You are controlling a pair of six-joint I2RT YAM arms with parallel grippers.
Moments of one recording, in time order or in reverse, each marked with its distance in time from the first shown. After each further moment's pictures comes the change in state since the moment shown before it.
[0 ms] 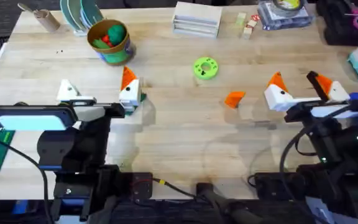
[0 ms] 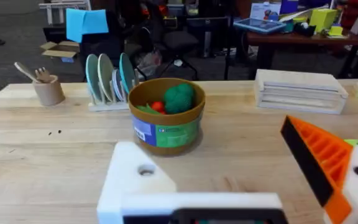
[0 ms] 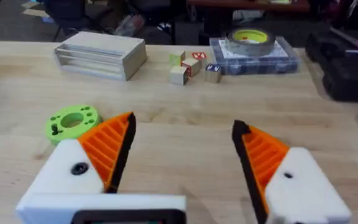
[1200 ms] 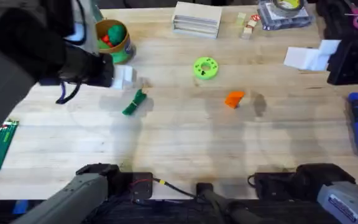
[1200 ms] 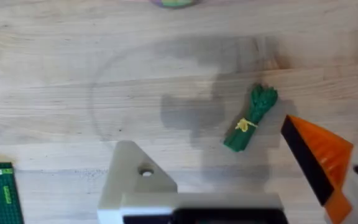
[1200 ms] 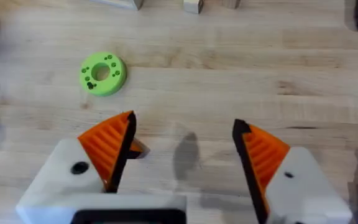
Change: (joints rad) left arm 0.000 1.135 1.007 -0.986 -0.081 0.095; right arm 0.003 0.811 0.944 -0.748 -0.053 0.041
